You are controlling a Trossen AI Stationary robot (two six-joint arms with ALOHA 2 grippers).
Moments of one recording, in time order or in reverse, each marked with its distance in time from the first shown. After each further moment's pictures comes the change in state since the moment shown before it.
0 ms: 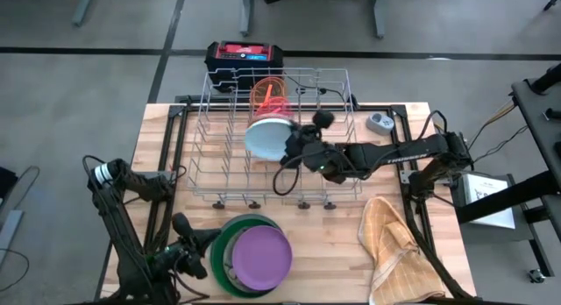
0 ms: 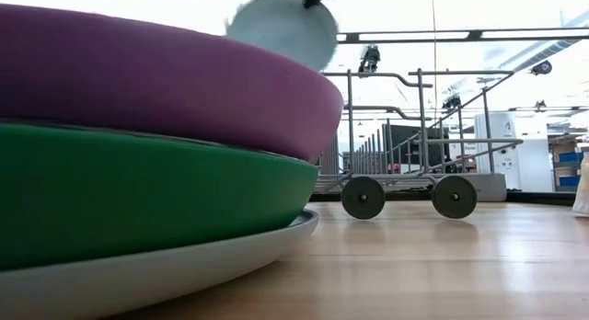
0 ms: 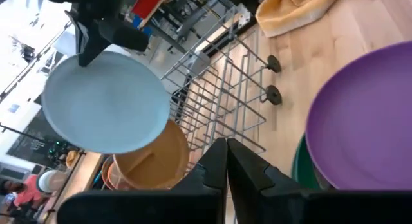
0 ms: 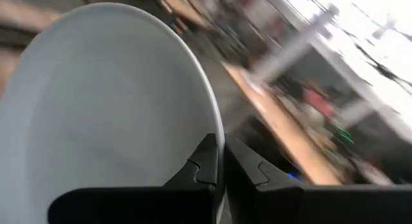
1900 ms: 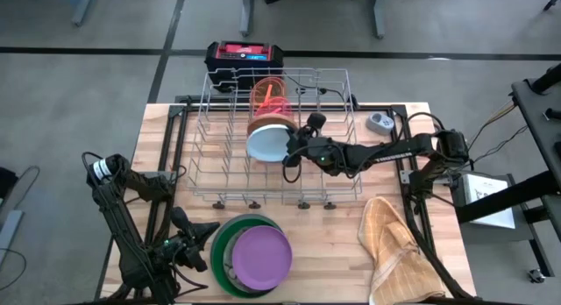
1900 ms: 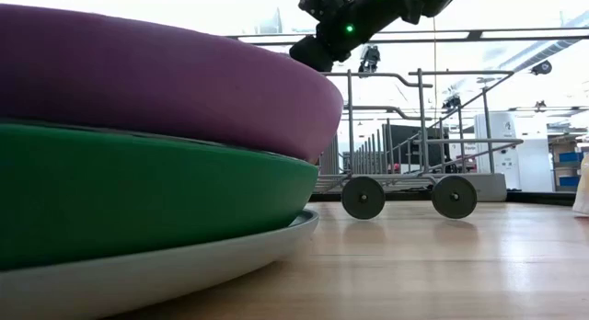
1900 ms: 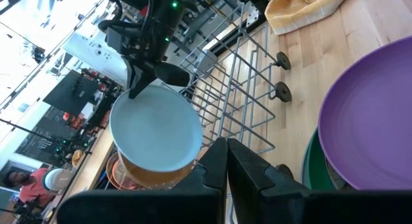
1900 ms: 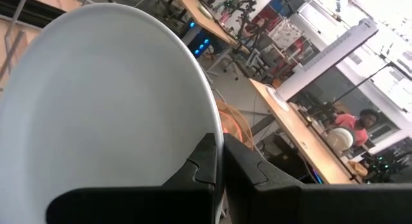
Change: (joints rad) left arm 0.004 -0.033 -0.088 0.000 -0.028 -0.058; right arm -0.149 0.001 -0.400 0.469 -0.213 -0.111
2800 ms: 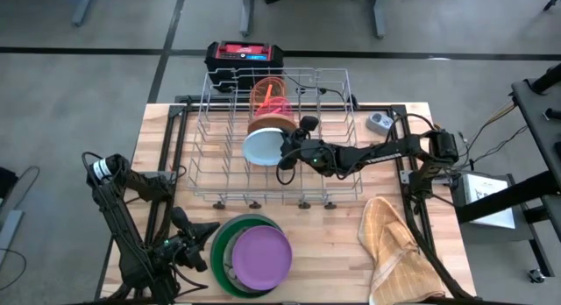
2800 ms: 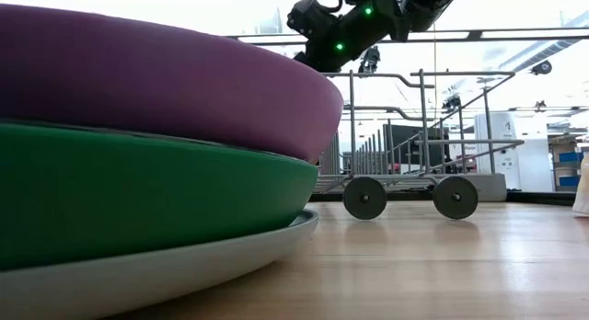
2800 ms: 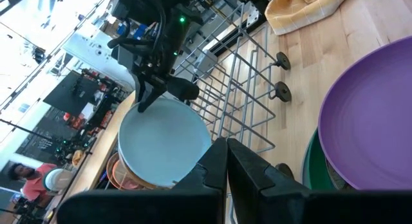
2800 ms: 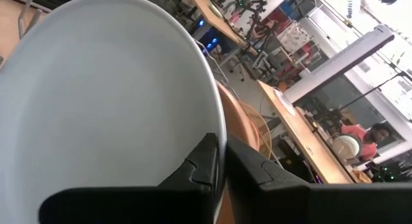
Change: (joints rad) left arm 0.000 0.000 0.000 0.000 -0.002 0.000; right arm -0.006 0.087 0.013 0.043 -0.031 -0.037
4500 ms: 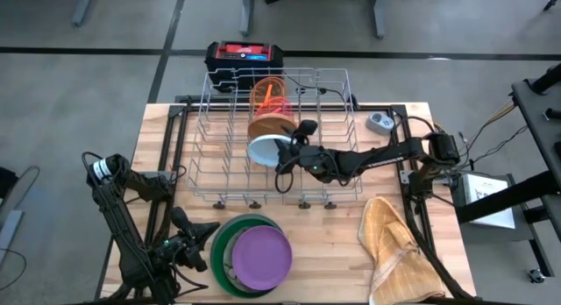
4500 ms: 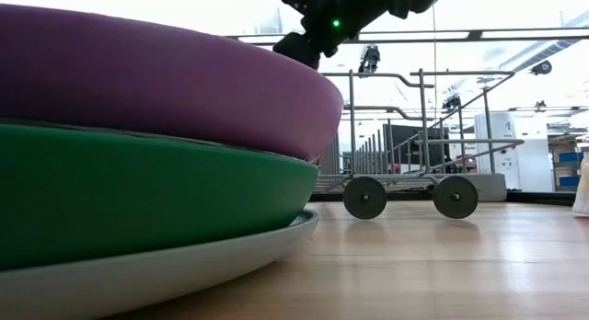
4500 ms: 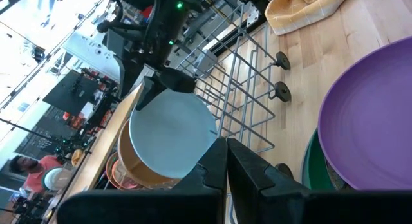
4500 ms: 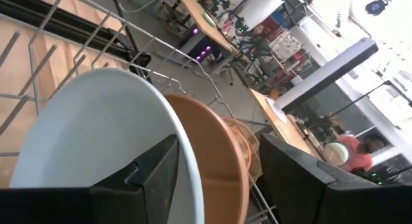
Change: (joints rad) left arm 0.000 0.000 0.000 0.000 0.001 -0.004; right arm 0.057 -0.003 0.068 -0.032 0.059 0.006
